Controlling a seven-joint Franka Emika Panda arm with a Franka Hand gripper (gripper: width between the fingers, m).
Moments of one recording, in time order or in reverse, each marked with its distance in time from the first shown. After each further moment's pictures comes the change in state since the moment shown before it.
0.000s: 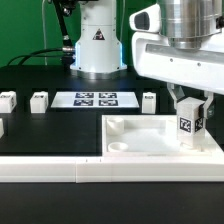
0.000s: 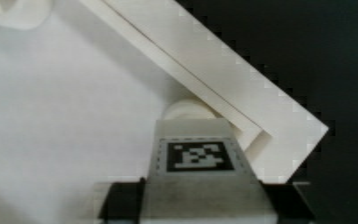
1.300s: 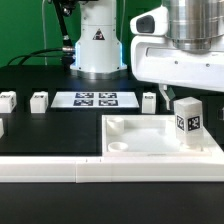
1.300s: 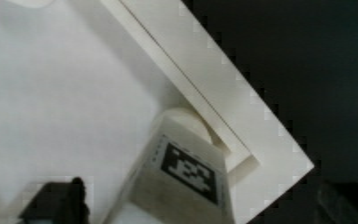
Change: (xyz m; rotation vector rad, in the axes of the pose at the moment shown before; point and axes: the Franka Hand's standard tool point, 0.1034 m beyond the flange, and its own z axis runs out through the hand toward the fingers) arm -0.005 -0.002 0.003 -0.003 0.000 -0.340
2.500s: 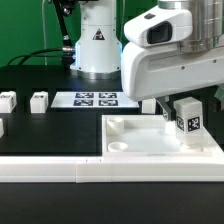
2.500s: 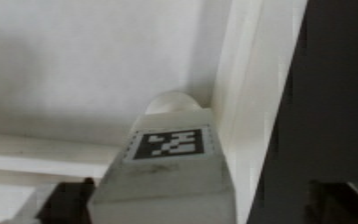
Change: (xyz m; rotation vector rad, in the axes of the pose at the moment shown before) arm 0.003 0.005 0.001 -0.004 -0.003 -0.850
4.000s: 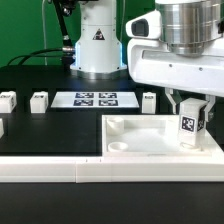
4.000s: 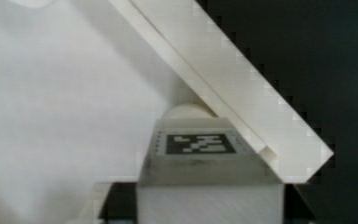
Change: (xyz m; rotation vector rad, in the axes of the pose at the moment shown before) arm 0.001 0.001 0.002 0.010 -0.006 1.046
